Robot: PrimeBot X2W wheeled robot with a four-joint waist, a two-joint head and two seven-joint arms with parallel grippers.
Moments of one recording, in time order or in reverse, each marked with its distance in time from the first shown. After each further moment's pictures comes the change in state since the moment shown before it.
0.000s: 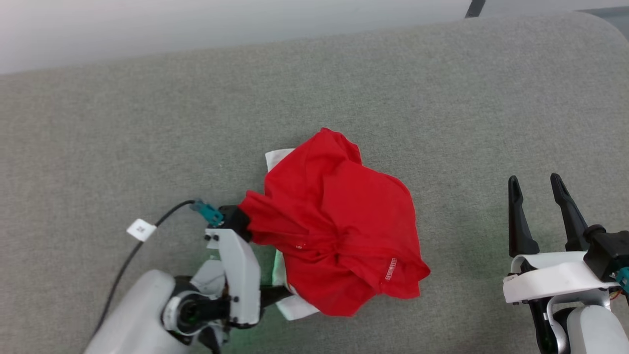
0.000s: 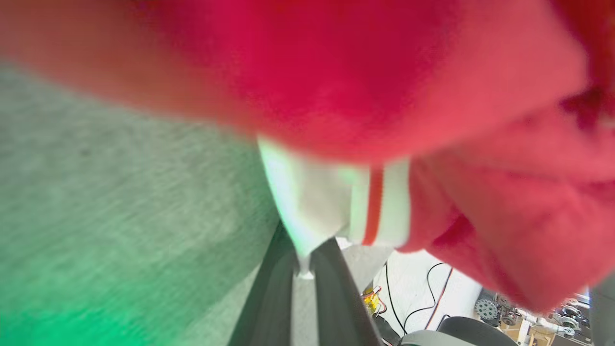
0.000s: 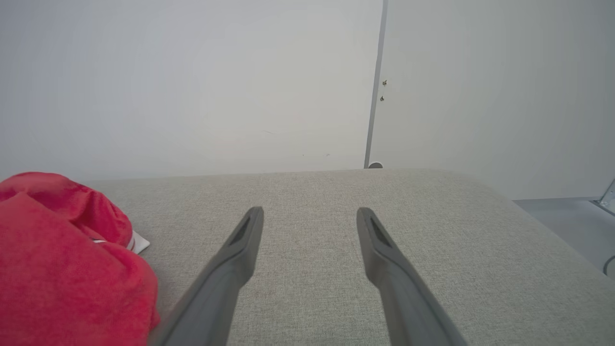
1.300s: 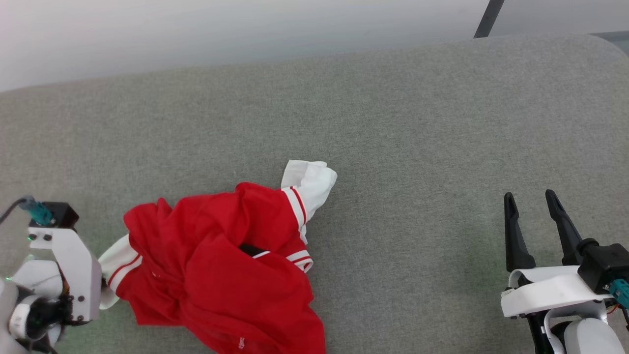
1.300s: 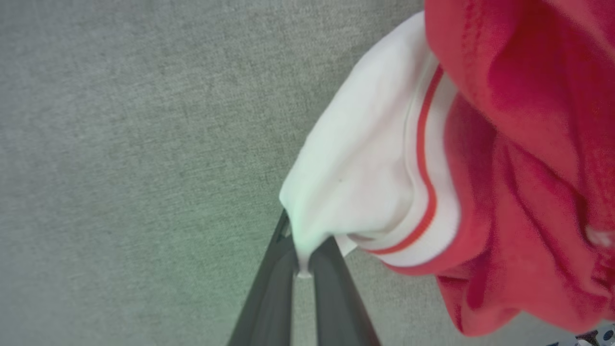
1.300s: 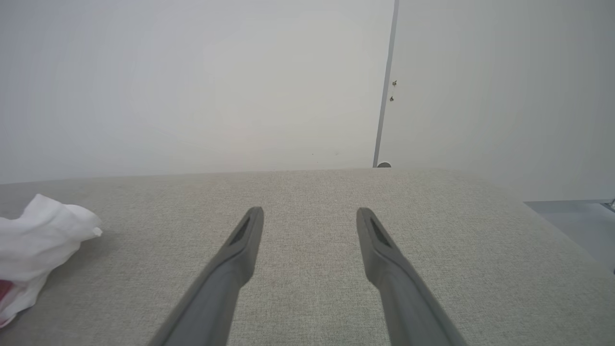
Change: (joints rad) left arm 0.047 0.432 0.108 0.024 0.212 0.056 -0.072; right arm 0.043 0.000 0.004 0.008 -0.011 0.000 0.000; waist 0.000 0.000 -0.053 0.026
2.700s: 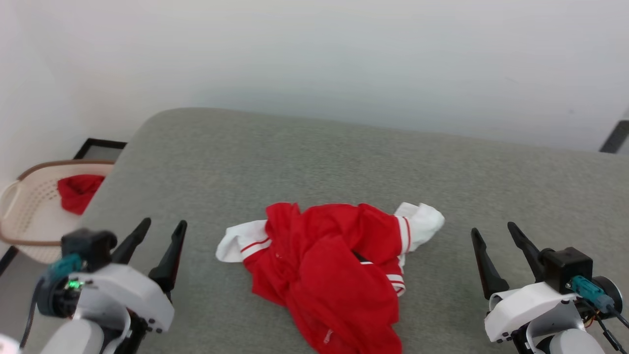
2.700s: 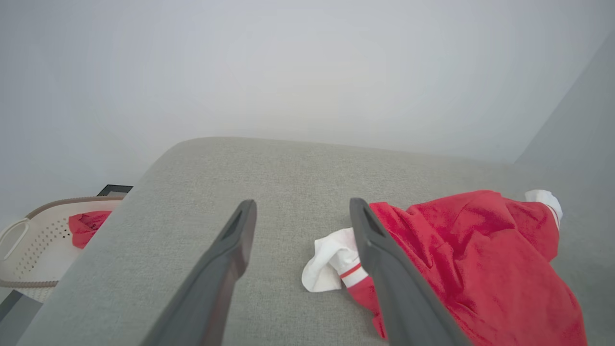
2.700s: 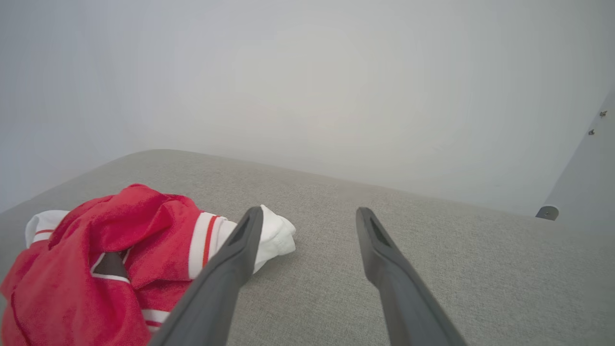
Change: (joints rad) left arm 0.182 -0.230 0.061 -0.191 0.145 0.026 -0.800; right arm 0.009 -0.075 0.133 0.097 0.067 0.000 0.135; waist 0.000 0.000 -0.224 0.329
